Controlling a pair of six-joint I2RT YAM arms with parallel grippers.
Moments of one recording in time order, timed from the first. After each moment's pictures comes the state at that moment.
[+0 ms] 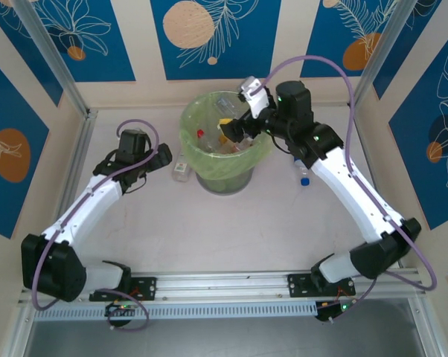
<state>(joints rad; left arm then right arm) -0.28 1.31 1.05 -0.54 -0.12 -0.57 0.54 1.40 1.57 -0.47 -0.22 -0.19</state>
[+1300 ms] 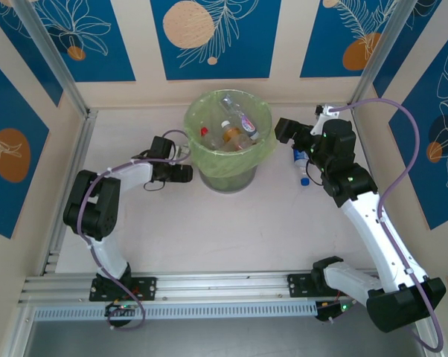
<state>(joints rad) -0.32 1.80 1.07 -0.30 0.11 -0.20 0.28 1.04 1.12 -0.37 0.03 0.47</state>
